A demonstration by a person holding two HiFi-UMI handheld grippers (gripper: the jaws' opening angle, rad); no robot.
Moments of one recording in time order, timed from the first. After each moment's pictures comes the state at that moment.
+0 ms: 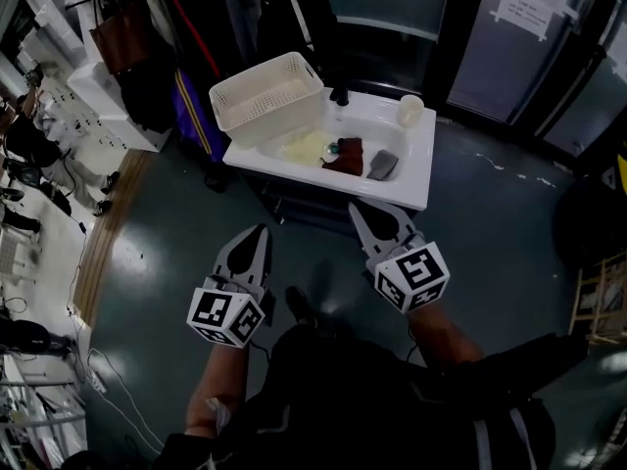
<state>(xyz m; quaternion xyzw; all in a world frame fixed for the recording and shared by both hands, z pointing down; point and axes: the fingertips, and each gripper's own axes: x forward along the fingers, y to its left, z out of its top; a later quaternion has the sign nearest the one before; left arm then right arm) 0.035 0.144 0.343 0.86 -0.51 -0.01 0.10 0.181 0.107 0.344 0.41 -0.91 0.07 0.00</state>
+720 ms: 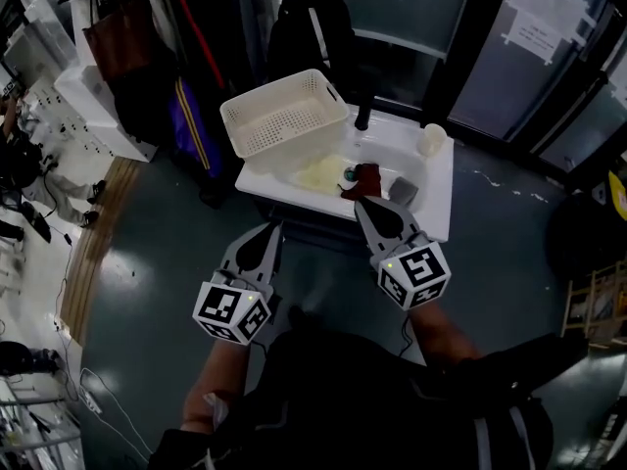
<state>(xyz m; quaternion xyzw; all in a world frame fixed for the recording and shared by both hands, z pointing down) -0.044 0.036 0.343 0.88 -0.47 -0.02 0.10 0.094 -0.001 0.342 0.44 -0.89 0.04 0.04</state>
